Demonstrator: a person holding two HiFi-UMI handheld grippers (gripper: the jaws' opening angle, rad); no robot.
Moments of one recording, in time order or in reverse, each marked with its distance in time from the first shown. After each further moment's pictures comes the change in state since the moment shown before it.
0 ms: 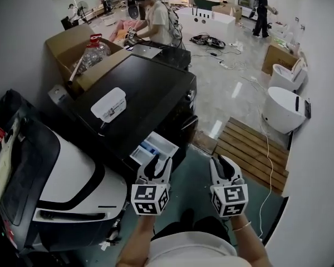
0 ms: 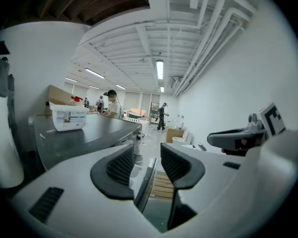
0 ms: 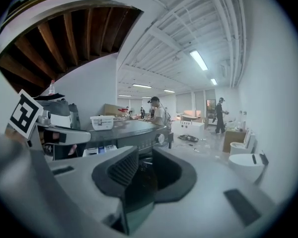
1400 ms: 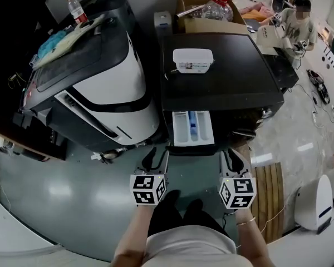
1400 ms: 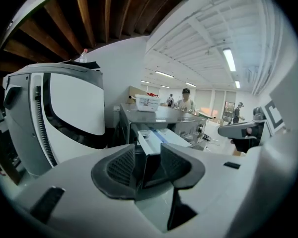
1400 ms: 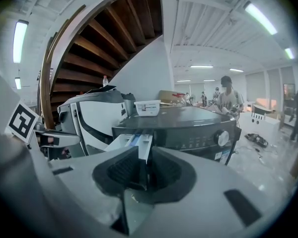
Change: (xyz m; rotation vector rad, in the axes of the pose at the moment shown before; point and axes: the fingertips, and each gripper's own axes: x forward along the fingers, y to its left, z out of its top) left arm -0.091 0.030 -0.080 -0.303 0.012 0.869; right arm 0.114 0.043 -0.017 -0.221 0.158 0.767
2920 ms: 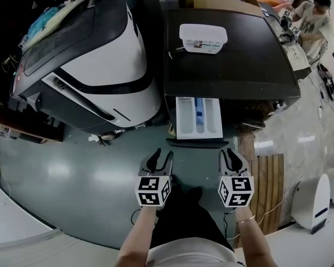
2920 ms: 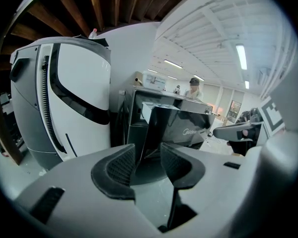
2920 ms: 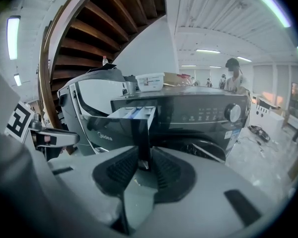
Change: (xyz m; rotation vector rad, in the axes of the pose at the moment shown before) left arm 0.023 0.004 -0.084 -0.095 0.129 0.040; right arm 0.044 0.002 -0.076 -0.017 0.181 0.042
